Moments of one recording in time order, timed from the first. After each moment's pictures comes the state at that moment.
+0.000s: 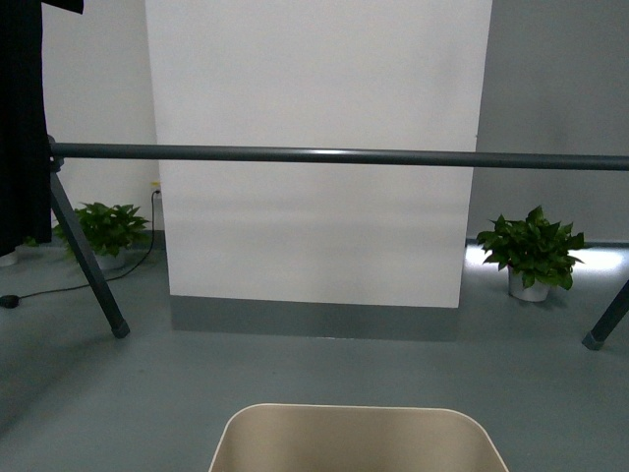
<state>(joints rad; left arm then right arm) -0.03 0.90 0.15 0.74 -0.01 -0.01 0.00 1.00 0.16 0.83 0.00 0.00</state>
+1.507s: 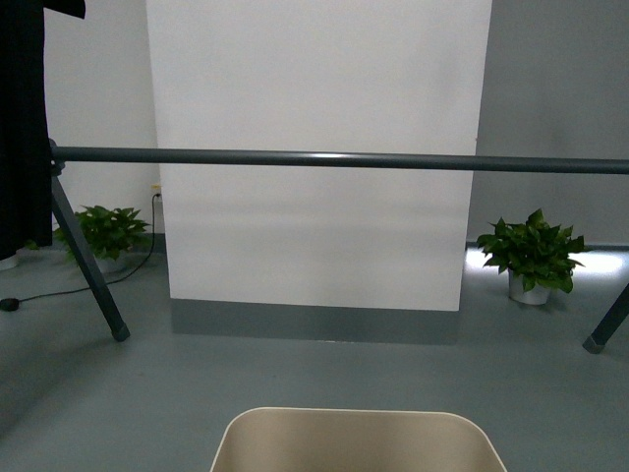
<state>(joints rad) 0.00 0.18 0.02 0.19 0.00 -0.01 0.00 0.21 0.01 0.21 0.00 0.00</state>
